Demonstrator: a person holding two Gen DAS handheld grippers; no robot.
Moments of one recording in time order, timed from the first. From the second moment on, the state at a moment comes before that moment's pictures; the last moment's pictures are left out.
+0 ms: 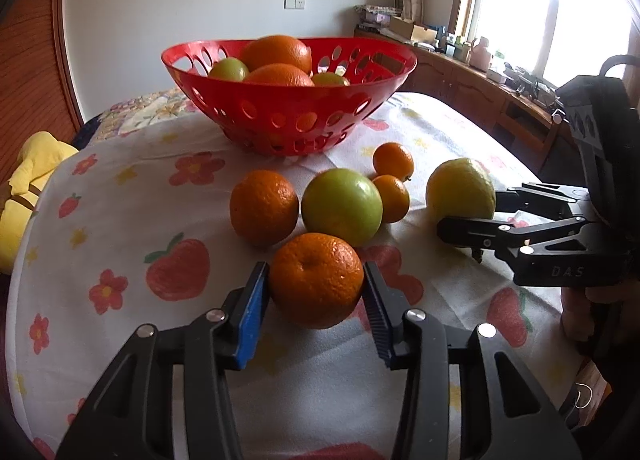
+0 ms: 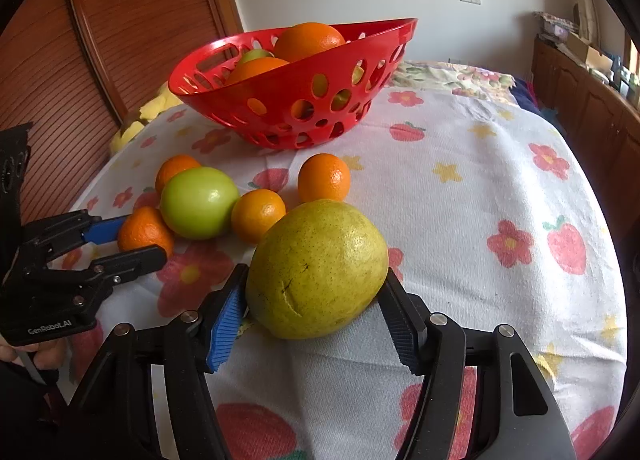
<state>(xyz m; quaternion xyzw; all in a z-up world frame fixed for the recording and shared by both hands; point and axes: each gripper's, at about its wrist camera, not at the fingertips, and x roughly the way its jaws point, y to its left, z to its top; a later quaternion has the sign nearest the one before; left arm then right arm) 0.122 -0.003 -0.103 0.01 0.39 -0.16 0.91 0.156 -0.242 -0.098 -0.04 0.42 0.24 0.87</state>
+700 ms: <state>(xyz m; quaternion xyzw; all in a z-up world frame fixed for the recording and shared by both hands) 0.108 0.014 -0.067 0.00 0.34 -0.15 0.93 0.147 -0.240 -0.088 -0.05 0.40 0.24 0.88</state>
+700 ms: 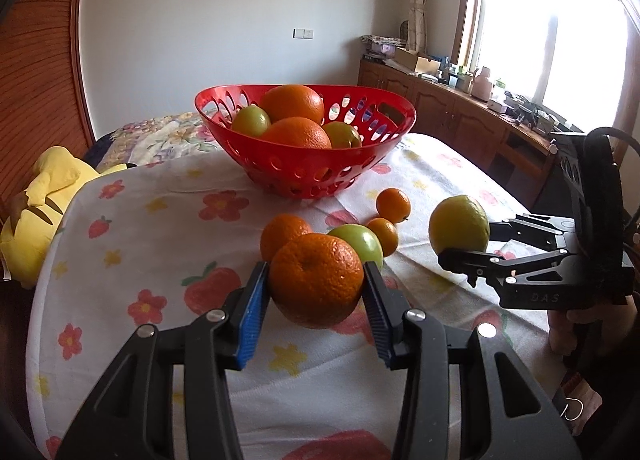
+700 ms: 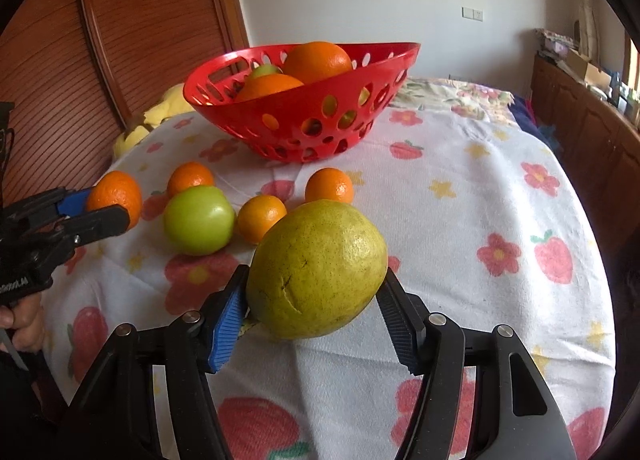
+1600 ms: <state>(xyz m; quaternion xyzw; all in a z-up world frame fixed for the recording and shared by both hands) 0.137 0.020 -0.017 0.01 0.29 -0.15 0.95 0.168 -0.240 -0.002 -0.04 0.31 0.27 0.91</state>
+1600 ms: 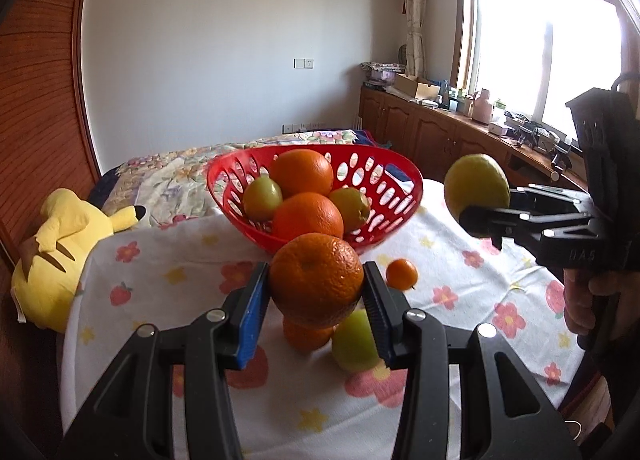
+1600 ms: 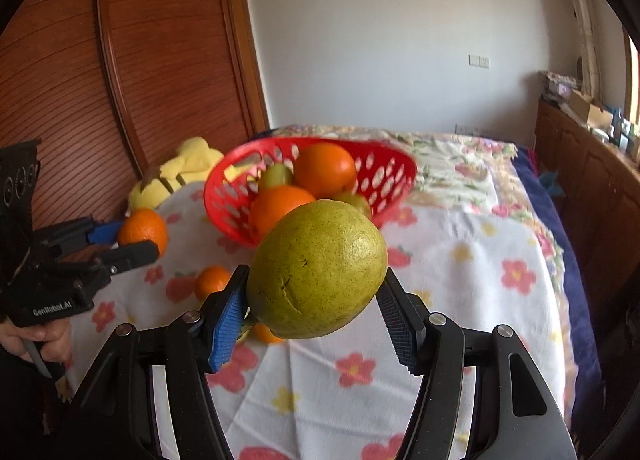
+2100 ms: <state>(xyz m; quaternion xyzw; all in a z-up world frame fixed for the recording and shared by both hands) 0.187 0.030 -0.011 0.02 0.29 -0.13 0.95 0.218 -0.203 0.006 -0.07 0.31 0.29 0.90</state>
